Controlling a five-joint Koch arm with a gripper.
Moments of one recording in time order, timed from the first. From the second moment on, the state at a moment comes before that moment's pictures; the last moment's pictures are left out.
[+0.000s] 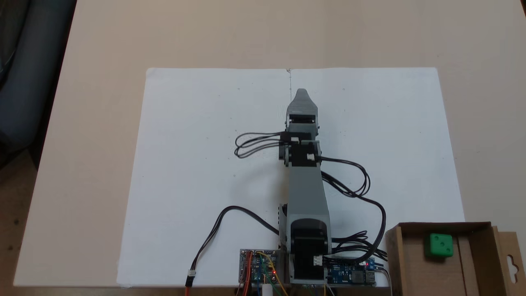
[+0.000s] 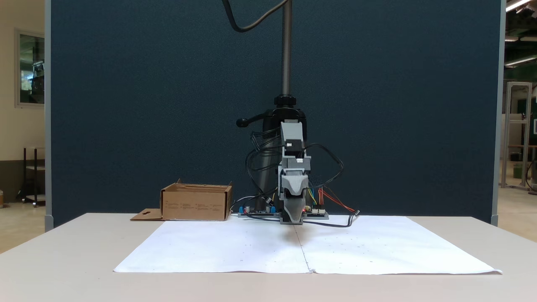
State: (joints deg) arm 0.0 119.4 148.3 -14.0 0.9
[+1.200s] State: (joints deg) arm 0.0 129.3 175.7 -79.9 0.4
